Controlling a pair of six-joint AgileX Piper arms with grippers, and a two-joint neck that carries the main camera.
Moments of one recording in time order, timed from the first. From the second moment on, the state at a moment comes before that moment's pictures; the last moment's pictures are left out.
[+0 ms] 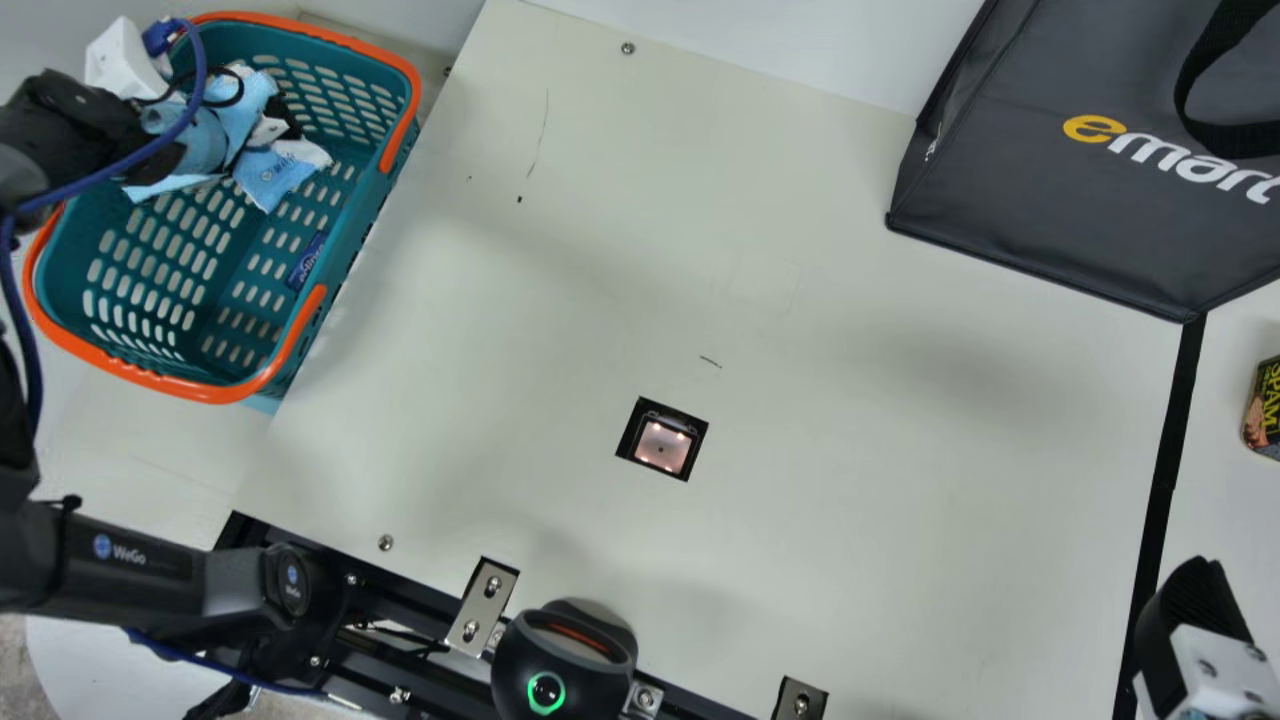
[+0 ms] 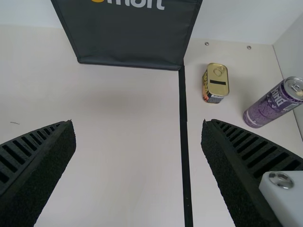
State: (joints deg) left arm 33.7 98.7 -61.4 -30.0 30.0 7.5; right arm 0.7 42.6 -69.8 -0.8 69.9 0.0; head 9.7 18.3
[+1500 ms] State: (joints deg) left arm -5.9 76.0 -59.7 -10.5 44.6 -14.9; right arm 0.7 42.6 -69.8 -0.8 69.7 0.0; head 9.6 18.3
